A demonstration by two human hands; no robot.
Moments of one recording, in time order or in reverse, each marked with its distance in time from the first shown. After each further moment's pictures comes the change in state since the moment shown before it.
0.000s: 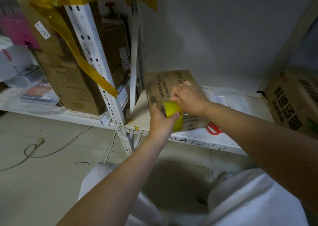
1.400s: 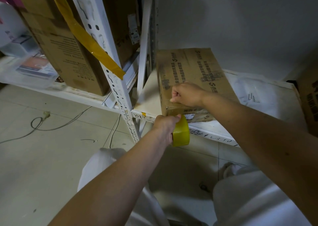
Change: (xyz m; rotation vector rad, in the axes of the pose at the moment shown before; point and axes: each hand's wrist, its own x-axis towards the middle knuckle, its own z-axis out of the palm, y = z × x) left_hand 0.059 -0.069 -0.020 -0.110 0.110 -0.654; right_hand 0.065 0.016 0.086 0.062 -0.410 0.014
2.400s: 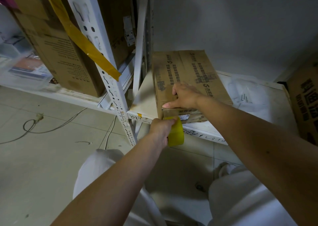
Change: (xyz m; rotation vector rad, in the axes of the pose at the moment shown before) left_hand -0.009 -0.006 0.000 0.033 0.010 0.050; right_hand -0.005 0.007 0.006 0.105 0.031 0.187
